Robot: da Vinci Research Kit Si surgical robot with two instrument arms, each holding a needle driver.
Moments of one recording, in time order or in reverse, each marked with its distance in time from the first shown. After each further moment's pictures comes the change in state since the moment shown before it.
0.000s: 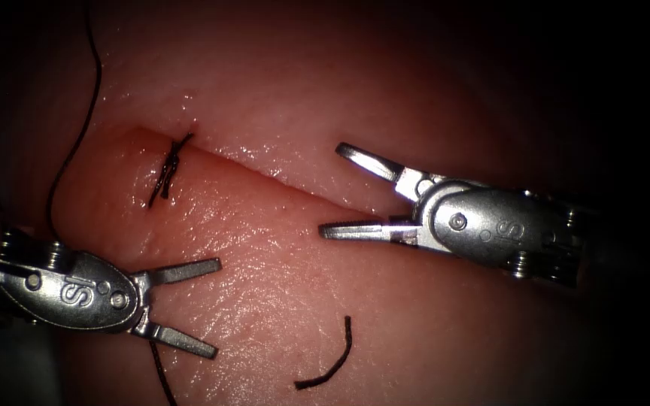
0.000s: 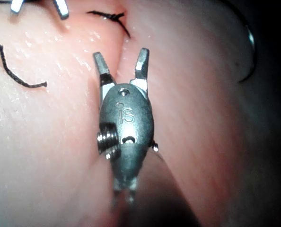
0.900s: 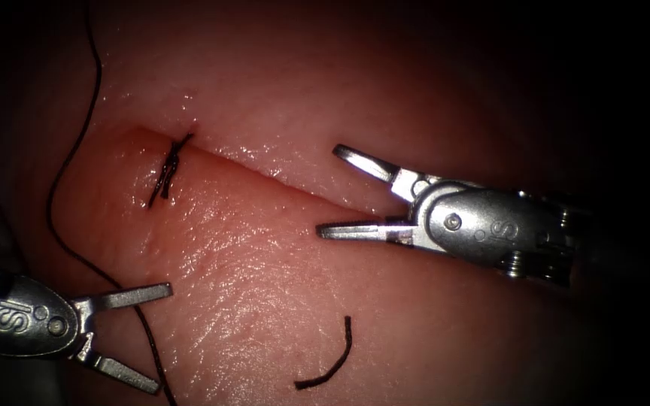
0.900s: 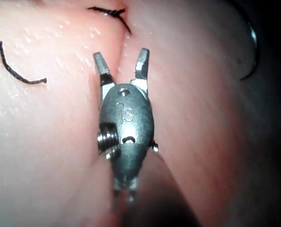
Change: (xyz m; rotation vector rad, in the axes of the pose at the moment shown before) right arm -0.001 0.000 0.000 -0.006 -0.002 -0.008; left arm 0.000 0.003 -0.004 -0.121 -0.058 0.060
